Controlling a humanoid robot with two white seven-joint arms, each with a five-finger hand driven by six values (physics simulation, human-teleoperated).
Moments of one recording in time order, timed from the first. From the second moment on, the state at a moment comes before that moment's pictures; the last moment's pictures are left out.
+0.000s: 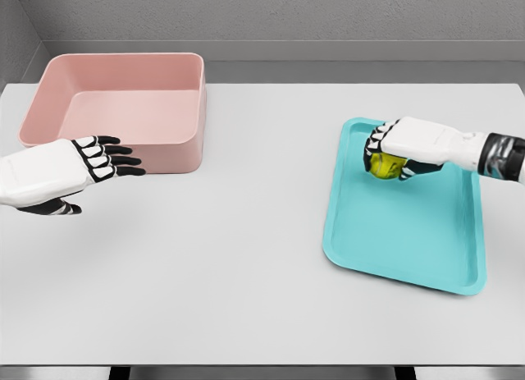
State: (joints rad) left arm -0.25 1.18 -0.40 -1.80 -0.39 -0.61 -0.18; right arm -0.67 -0.84 0.71 -1.39 0.41 -0.61 0.37
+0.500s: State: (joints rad) left arm -0.25 1.18 -0.40 -1.80 -0.39 -0.61 -0.19; right arm -0.67 -0.84 0.72 -1.56 0.43 -0.61 0.39
